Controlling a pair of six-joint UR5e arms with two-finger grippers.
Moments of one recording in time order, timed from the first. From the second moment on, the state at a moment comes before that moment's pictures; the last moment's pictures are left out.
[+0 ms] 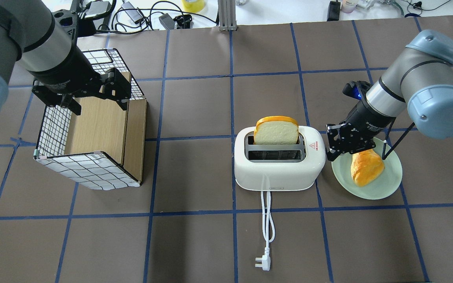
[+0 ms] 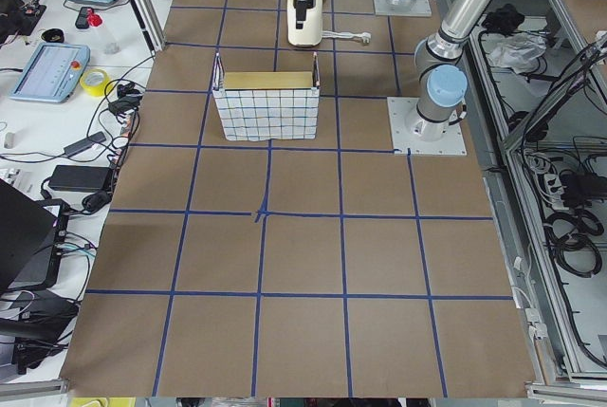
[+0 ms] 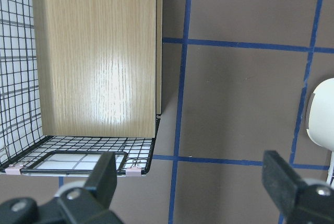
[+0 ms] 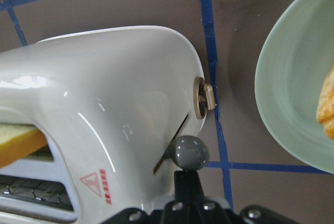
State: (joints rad) left arm -1.57 -1.46 -1.67 -1.52 1.59 -0.08; right arm 1.35 -1.51 1.96 -1.68 -1.27 -0.13
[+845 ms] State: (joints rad) left arm -1.57 -1.46 -1.67 -1.52 1.59 -0.08; right arm 1.34 -1.50 1.96 -1.69 -1.25 -0.12
